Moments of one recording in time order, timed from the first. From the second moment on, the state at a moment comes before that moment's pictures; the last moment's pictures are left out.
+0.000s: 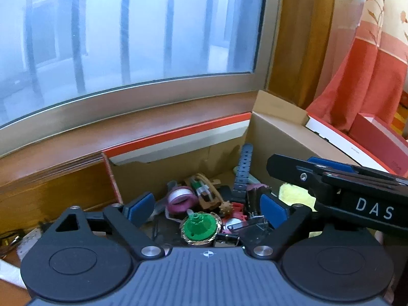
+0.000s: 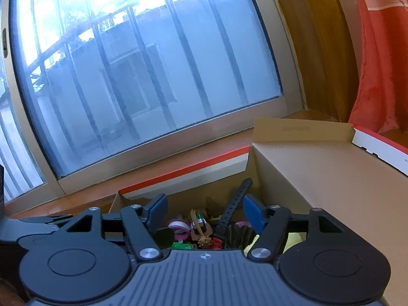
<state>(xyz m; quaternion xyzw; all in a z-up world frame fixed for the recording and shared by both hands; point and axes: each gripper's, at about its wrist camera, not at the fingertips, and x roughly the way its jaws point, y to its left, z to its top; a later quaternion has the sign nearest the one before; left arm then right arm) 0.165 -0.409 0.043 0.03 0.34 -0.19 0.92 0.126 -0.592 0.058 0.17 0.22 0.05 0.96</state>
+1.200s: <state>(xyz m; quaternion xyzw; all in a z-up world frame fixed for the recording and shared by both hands) 0.016 -0.212 0.036 -0.08 0.37 0.10 0.92 0.108 -0.577 0.071 0.13 0.21 0.07 0.97</state>
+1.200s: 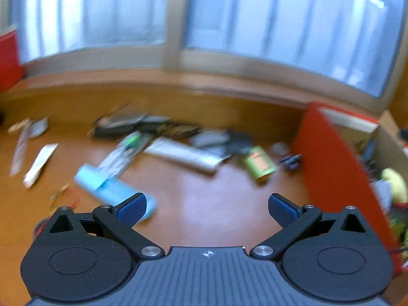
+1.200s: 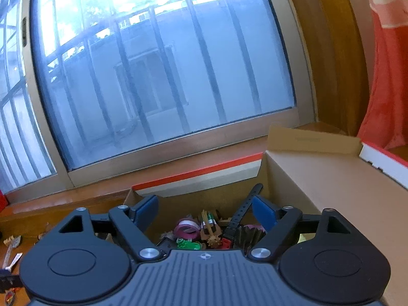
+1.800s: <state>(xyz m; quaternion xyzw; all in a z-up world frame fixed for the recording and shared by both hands) -0.055 -0.067 0.011 -0.05 0.41 0.11 0.91 -0.013 -0.371 0.100 0.06 0.22 0.21 0.95</state>
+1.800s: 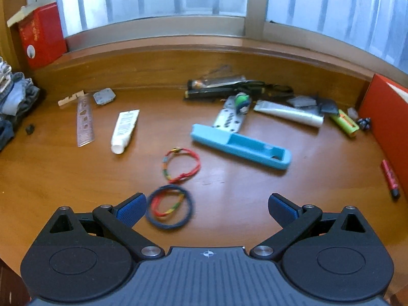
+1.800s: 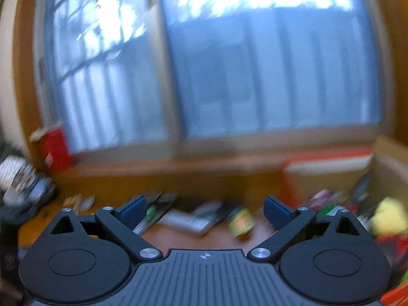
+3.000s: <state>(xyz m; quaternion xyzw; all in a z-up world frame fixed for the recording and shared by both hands) 0.074 -0.048 -0.013 0.00 0.41 0.01 0.91 0.053 -0.238 -0.019 -0.03 0.44 0.23 0.87</state>
